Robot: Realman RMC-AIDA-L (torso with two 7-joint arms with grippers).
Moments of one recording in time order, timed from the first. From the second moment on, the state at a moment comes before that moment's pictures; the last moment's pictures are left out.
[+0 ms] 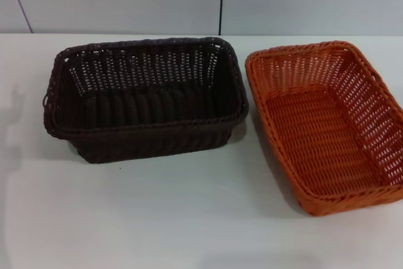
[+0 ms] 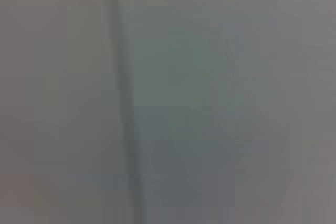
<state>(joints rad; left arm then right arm) 0.09 -2.06 -1.49 -1.34 2.12 0.31 0.79 0.28 1.95 -1.54 -1.64 -2.45 -0.57 2.88</state>
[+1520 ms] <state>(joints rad) -0.08 -2.07 -1.09 -0.63 2.23 0.99 0.32 0.57 2.07 -1.34 -1.63 -2.66 -1.94 2.32</state>
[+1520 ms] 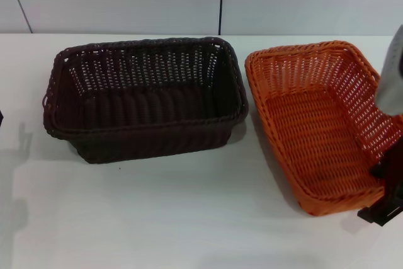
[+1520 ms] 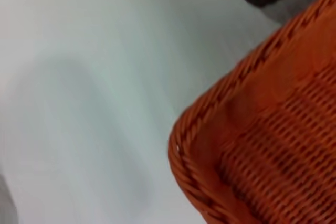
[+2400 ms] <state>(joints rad) -0.09 -2.06 -1.10 -0.60 2.23 0.99 0.32 0.59 2.08 -1.53 -1.50 -2.74 -1.76 2.38</state>
